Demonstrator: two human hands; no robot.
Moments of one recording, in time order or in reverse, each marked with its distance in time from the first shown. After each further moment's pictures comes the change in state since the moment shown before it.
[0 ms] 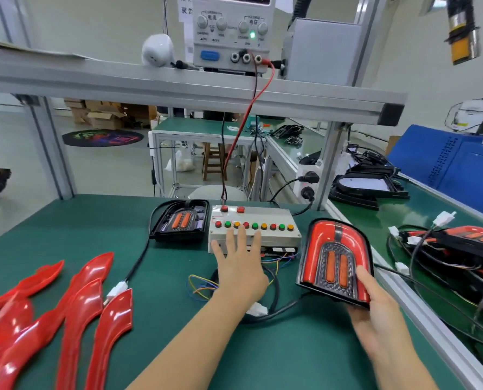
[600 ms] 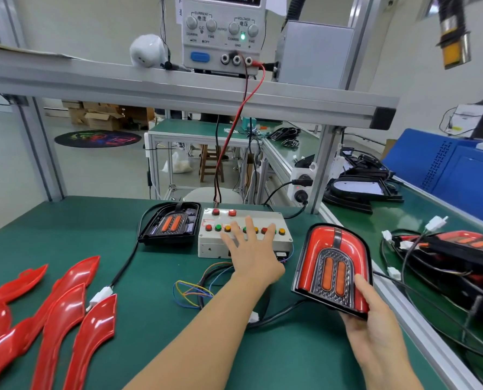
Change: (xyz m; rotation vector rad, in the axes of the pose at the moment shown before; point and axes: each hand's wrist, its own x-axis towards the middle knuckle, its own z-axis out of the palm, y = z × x) left_hand 0.031 0.044 -0.012 -0.024 -0.057 -0.041; right_hand -0.009 -0.007 -0.003 0.061 0.012 -0.010
